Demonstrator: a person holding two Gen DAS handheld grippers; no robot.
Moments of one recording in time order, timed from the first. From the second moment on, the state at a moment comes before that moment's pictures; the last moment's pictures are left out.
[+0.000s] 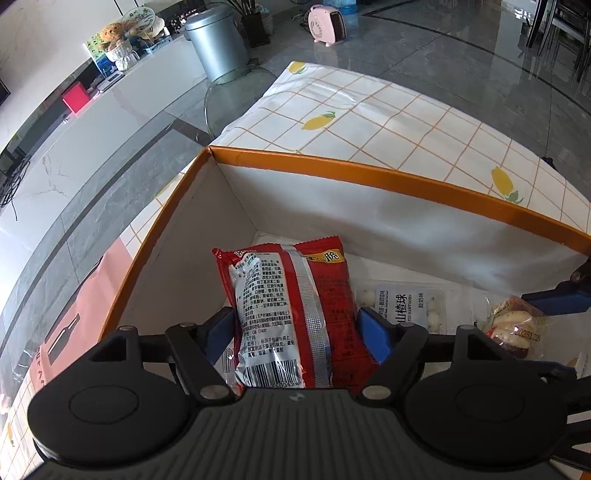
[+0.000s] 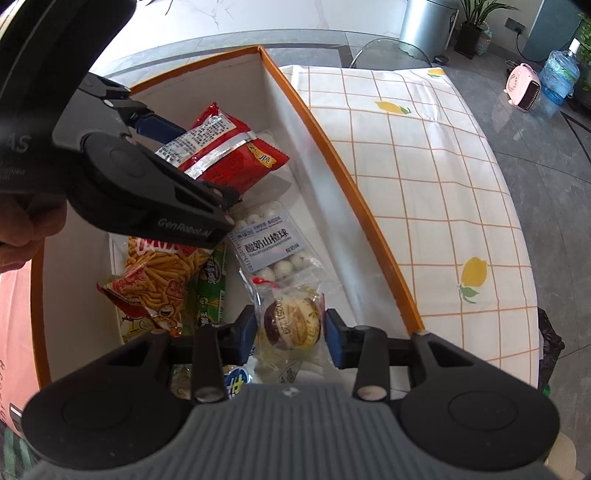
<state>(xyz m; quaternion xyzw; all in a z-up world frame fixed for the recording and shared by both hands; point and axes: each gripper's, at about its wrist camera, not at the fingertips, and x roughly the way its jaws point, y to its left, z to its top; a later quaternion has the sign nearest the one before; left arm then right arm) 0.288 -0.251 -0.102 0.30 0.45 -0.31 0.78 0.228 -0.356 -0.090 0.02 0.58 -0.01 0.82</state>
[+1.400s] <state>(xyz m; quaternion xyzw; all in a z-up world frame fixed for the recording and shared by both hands) 0.108 -0.088 0.068 0.12 0.30 -0.20 0.92 0.085 -0.279 0.070 0.04 0.38 0.03 0.92</state>
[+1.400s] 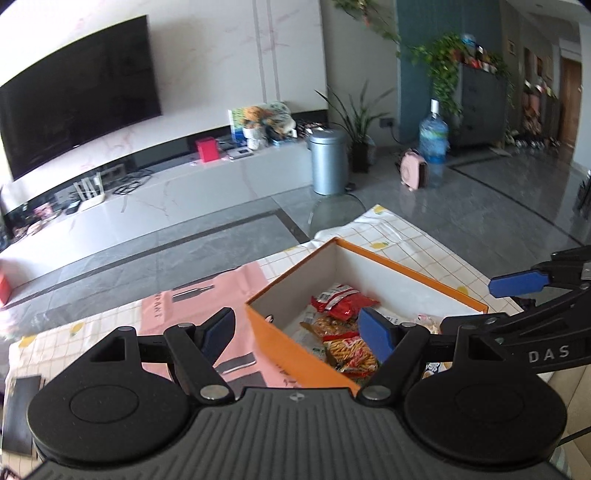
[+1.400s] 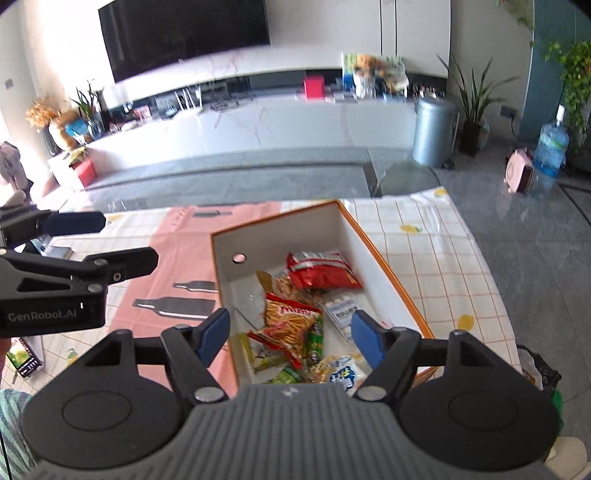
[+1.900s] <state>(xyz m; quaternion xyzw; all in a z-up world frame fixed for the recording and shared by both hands) 0.033 -0.023 0.043 0.06 0.29 -0.10 0.95 -0.030 -0.209 0.056 0.04 0.26 0.01 0.97</state>
